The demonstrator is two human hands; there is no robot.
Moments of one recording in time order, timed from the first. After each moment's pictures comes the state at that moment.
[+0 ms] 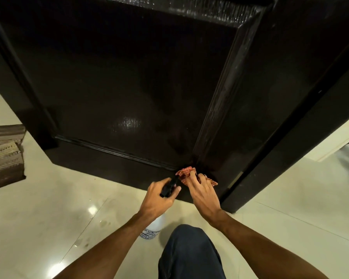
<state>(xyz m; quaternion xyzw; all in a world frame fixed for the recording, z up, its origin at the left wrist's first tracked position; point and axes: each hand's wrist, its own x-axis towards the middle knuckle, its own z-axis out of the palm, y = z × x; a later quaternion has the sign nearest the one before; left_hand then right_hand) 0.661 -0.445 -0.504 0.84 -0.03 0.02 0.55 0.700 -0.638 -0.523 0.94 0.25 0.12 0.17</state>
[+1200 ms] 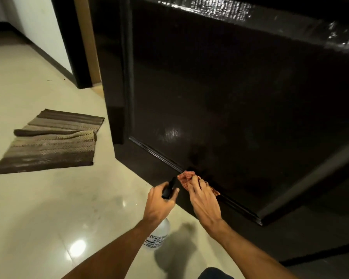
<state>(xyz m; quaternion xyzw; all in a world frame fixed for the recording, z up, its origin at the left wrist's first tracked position) 0.672 -0.300 -0.534 0.80 0.22 0.16 0.53 0.751 -0.453 -0.525 0.91 0.36 0.11 0.17</state>
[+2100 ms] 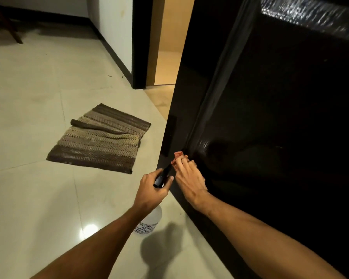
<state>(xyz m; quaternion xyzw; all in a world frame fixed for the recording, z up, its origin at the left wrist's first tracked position) 0.678 -0.088 -0.516 0.76 0.28 0.28 0.52 0.803 -0.168 -0.485 0.75 0.51 0.21 0.36</state>
